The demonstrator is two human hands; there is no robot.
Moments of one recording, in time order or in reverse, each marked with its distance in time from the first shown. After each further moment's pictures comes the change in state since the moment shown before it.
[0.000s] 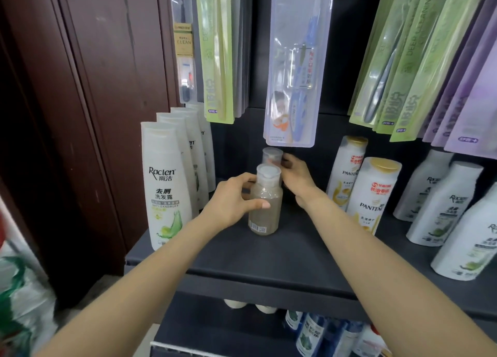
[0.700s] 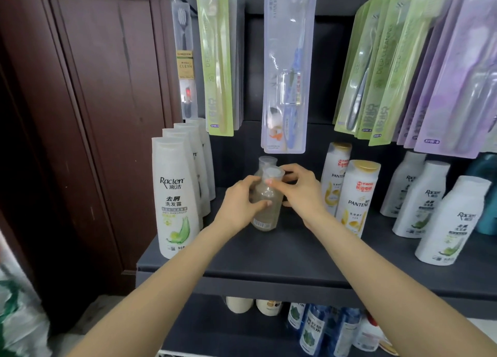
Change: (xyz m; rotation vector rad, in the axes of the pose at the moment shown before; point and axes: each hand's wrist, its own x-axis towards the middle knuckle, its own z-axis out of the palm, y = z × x) left_hand -0.005 0.009 0.010 0.002 0.107 0.101; right_hand -0.073 -0.019 -0.009 -0.138 0.163 -0.200
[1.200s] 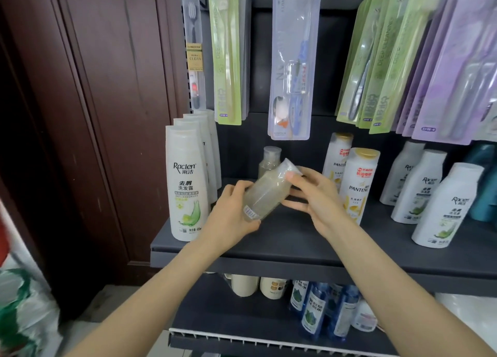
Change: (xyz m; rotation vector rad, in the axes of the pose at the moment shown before) left_hand -0.064 -0.003 -0.021 0.220 -0.007 0.066; right_hand -0.046 -0.004 -0.015 0.520 -0.087 0.218
